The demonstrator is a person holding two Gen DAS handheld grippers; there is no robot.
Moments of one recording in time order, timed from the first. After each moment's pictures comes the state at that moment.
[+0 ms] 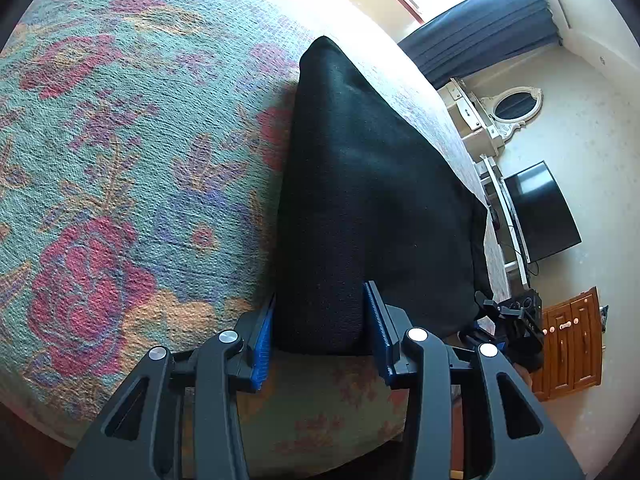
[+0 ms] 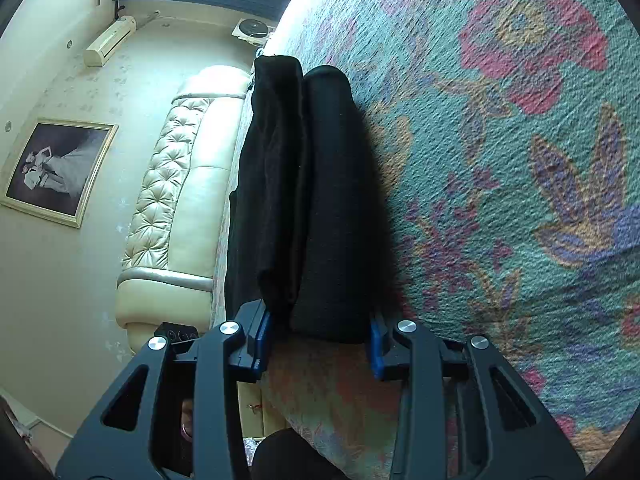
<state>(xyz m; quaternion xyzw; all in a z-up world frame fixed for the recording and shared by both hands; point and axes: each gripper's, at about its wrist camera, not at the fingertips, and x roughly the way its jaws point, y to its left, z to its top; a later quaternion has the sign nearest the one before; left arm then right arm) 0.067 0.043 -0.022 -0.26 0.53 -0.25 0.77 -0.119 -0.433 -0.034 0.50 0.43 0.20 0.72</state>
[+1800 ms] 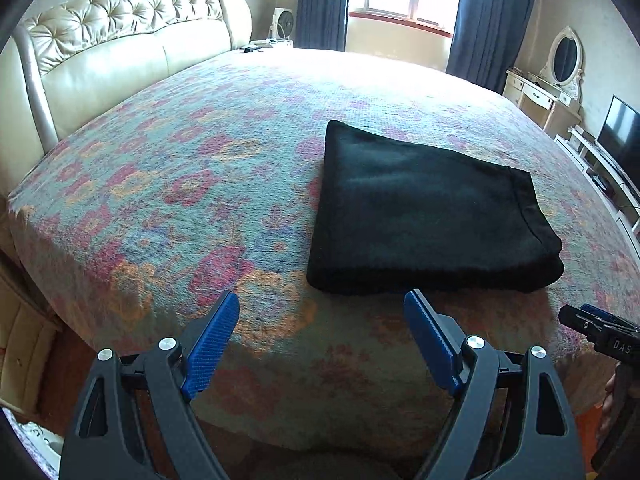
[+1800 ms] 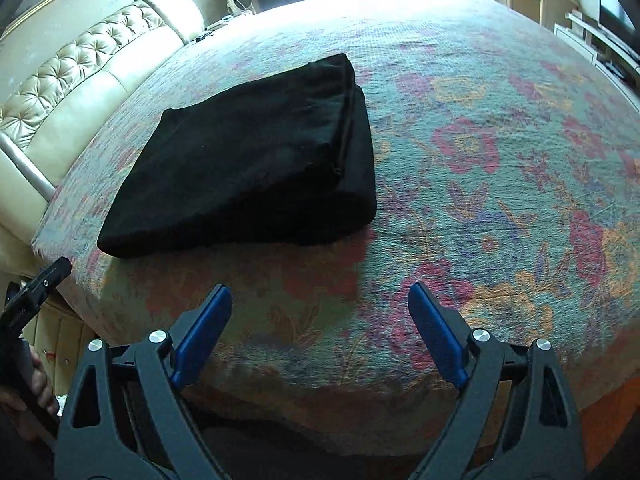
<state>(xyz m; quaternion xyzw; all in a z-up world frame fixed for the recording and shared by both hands) -0.044 -0.005 0.058 -0.01 0.42 -0.05 0.91 -0.171 -0.330 0.048 0.13 0.48 0.02 0.87</state>
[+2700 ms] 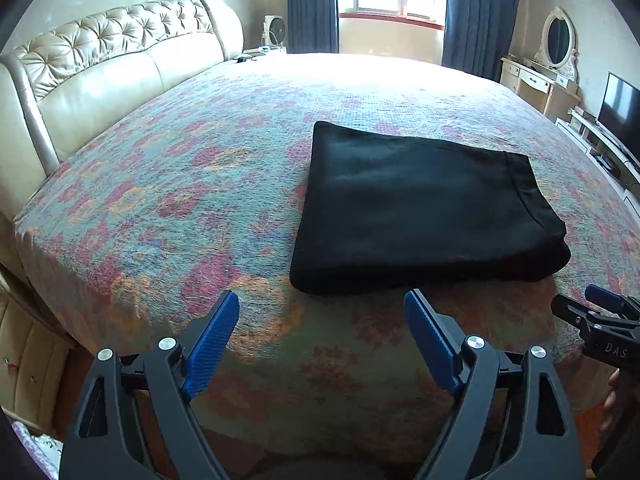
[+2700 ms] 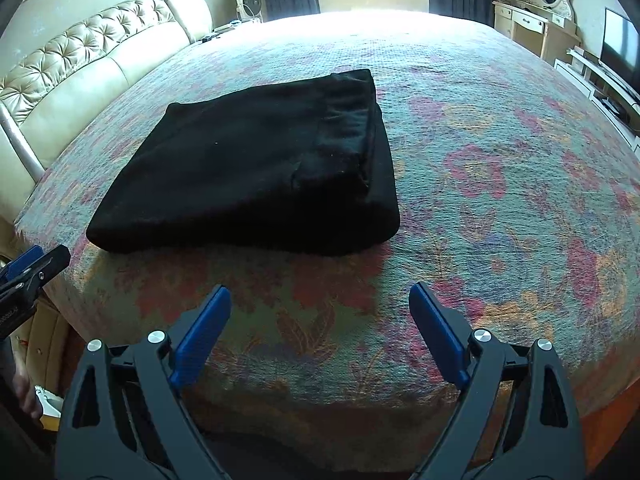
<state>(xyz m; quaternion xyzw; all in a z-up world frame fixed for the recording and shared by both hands) -0.051 -0.033 0.054 0.03 0.41 -0.03 0.91 -0.175 -0.324 0.042 0.08 0.45 0.01 0.89</state>
